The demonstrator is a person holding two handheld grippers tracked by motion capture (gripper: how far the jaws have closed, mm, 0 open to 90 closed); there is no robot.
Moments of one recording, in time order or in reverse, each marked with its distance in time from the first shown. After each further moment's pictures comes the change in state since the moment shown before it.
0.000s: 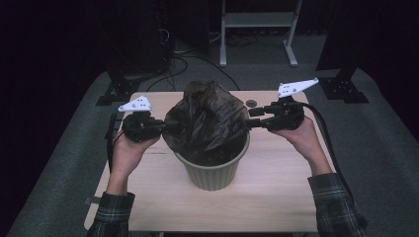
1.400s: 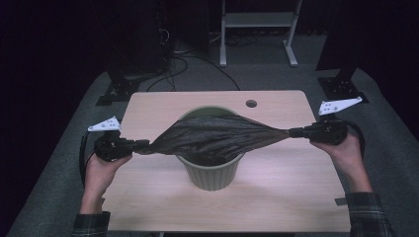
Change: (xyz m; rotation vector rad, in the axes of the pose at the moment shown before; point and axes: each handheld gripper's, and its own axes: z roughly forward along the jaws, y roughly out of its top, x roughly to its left) left arm 0.033 -0.084 -0.049 0.062 0.056 -0.175; right arm -0.019 -0.079 -0.086 0.127 -0.183 0.102
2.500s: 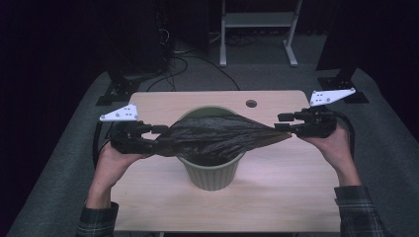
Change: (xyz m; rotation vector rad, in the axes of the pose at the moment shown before) left arm -0.057 0.062 0.013 -0.070 -0.180 0.184; right arm 0.024 0.042 0.012 -0.117 0.033 -0.090
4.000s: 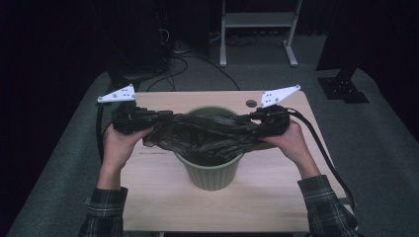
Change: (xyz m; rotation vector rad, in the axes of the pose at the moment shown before) left arm 0.026 0.028 0.001 -0.126 0.016 -0.019; right arm 0.037 0.043 0.092 0.027 0.153 -0.126
